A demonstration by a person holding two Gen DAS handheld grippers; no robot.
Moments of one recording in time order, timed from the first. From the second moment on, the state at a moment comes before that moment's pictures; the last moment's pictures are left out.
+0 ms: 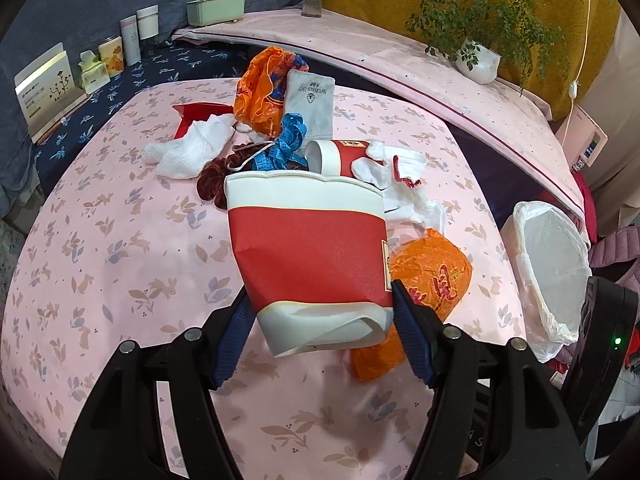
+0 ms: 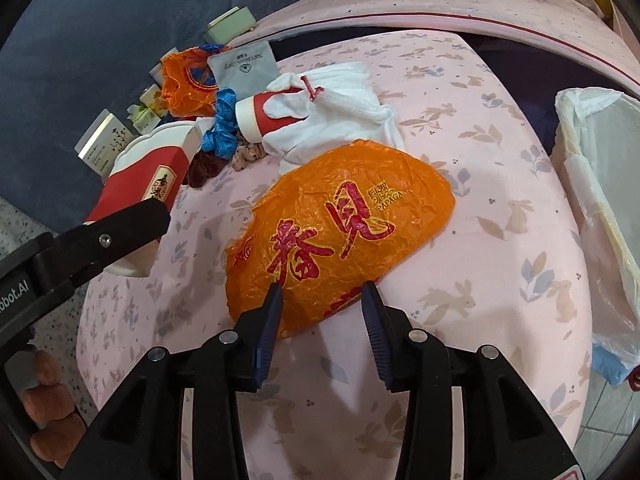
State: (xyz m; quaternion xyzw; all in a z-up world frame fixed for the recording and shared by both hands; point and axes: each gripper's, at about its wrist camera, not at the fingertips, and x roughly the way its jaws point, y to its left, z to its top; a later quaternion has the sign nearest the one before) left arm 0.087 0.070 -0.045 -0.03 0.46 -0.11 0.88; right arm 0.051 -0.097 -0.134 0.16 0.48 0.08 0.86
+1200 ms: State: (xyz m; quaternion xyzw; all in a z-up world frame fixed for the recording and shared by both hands) left arm 0.104 0.119 -0.058 -0.05 0.47 -0.04 0.88; right arm 0.087 -0.065 -0.136 0.12 0.48 0.09 0.87
